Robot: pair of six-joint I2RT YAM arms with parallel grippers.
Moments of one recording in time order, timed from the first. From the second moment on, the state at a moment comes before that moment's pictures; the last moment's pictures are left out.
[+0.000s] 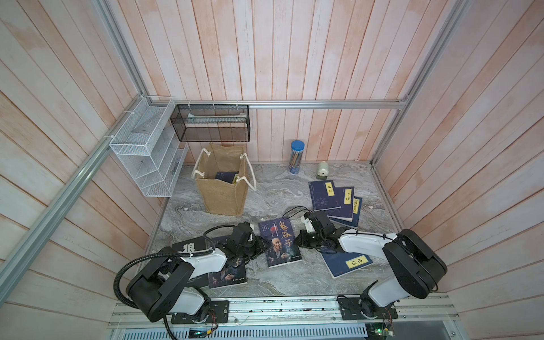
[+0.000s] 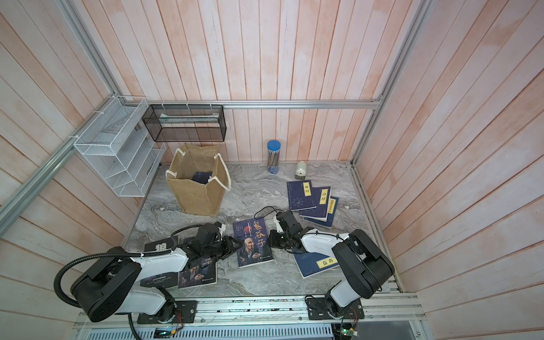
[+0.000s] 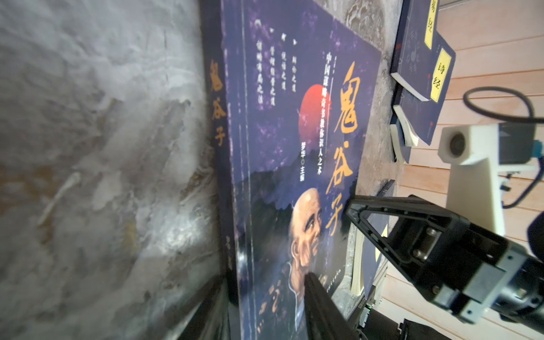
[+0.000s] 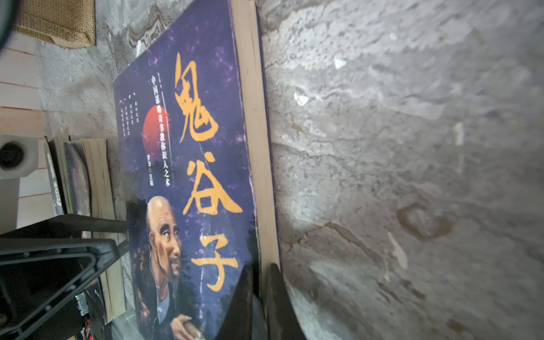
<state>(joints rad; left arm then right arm) -0.64 1.39 0.42 0.22 0.36 -1.07 0.65 1.55 0.63 -0.03 -0.33 0.71</state>
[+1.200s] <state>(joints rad) -0.63 1.26 0.75 -0.11 0.33 -0.82 0.67 1.40 0.76 -0.17 -0.27 0.68</state>
